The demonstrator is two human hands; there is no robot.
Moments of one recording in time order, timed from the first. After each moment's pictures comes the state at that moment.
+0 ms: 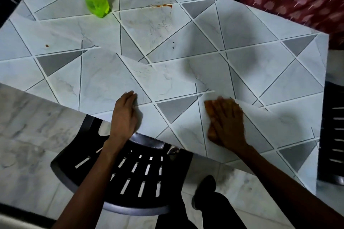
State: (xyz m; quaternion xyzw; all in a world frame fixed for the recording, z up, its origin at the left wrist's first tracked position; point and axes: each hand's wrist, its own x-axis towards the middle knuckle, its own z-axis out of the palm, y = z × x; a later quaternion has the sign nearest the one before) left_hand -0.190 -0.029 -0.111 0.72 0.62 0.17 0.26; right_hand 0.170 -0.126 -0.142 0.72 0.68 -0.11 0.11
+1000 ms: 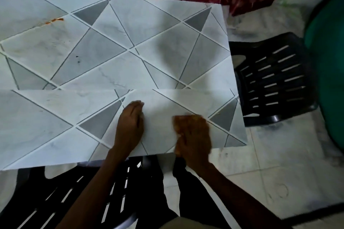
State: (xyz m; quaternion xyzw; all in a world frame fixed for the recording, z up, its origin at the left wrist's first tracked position) left_hand 0.019 -0.075 -0.123 0.86 0.39 0.14 0.31; right_hand 0.187 -0.266 -0.130 0.87 0.49 -0.08 -0.08
